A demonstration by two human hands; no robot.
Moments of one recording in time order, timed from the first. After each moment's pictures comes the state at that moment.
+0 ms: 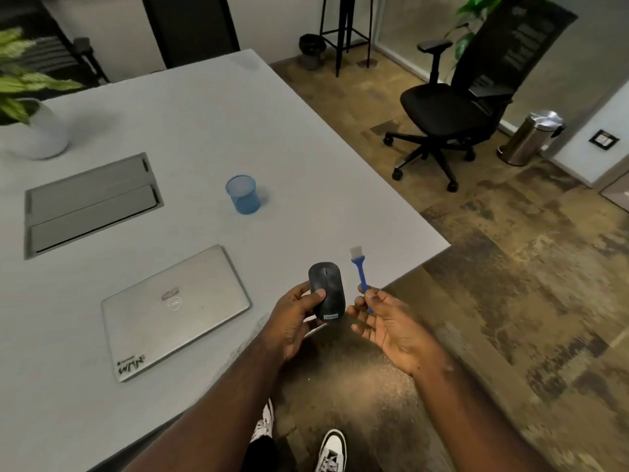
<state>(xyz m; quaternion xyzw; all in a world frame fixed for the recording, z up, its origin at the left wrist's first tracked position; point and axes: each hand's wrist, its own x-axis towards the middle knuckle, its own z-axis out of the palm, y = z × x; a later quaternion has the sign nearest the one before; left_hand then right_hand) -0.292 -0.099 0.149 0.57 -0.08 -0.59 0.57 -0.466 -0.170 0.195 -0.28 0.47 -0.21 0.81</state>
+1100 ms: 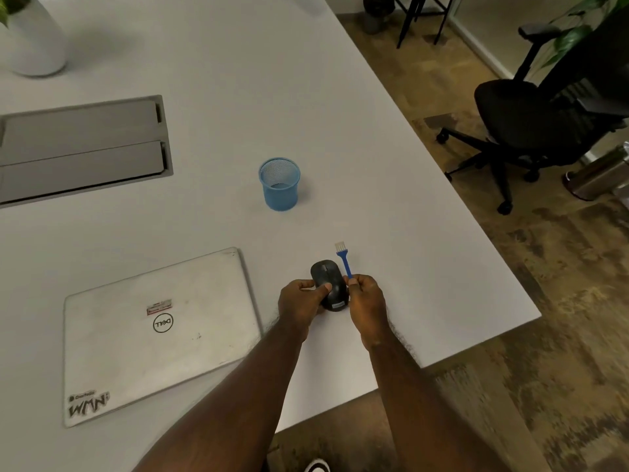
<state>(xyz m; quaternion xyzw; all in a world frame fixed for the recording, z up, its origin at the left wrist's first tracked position) -0.160 -0.217 0.004 0.74 0.00 -0.44 0.50 -0.253 -0.290 0.008 -0.61 0.60 -0.14 0.50</state>
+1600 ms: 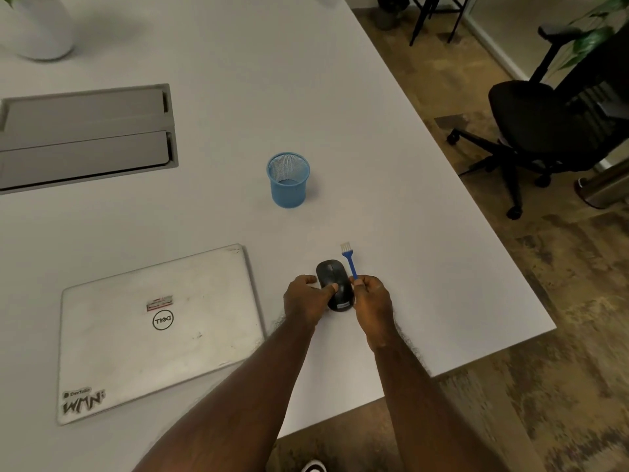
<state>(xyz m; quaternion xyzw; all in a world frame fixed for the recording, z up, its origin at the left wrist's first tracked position) -0.154 -0.228 -0.005 0.81 -0.04 -0.39 0.43 -0.249 -0.299 -0.007 -0.62 0.59 -0.14 0.49</state>
